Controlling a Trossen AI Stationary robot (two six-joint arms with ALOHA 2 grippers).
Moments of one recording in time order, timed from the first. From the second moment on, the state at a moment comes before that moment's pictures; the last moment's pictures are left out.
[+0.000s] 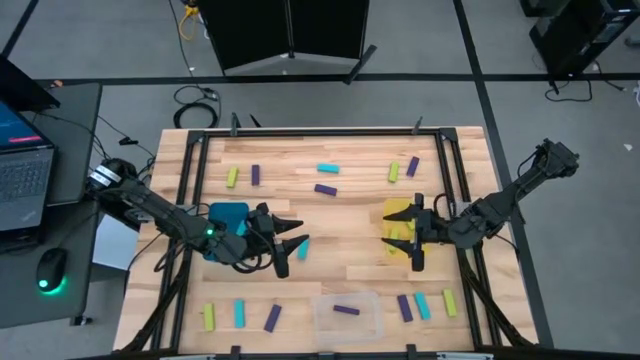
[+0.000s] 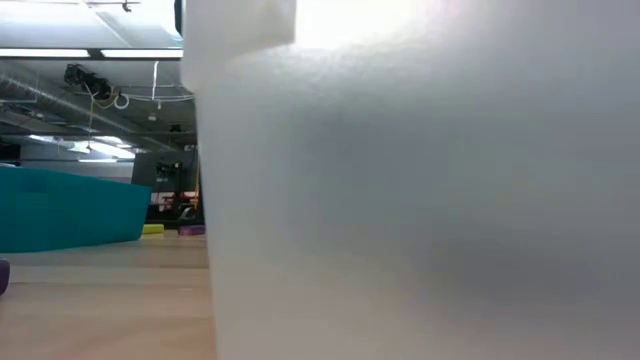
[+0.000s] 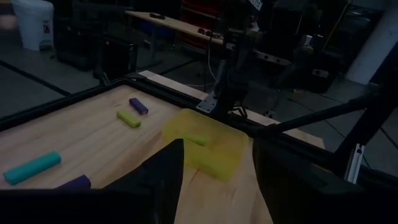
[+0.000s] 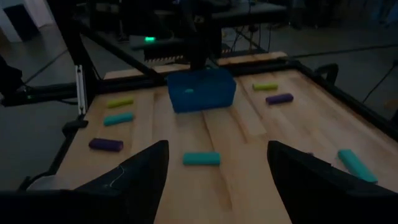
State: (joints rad) left arm -0.50 1.33 0.82 0.35 -0.84 -0.42; right arm 0.59 0.90 0.64 -0.11 0.70 0.34
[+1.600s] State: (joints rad) left arm -0.50 1.33 0.82 0.34 -0.84 -0.40; right arm -0.26 1.87 1.03 -0.12 0.11 -0.07
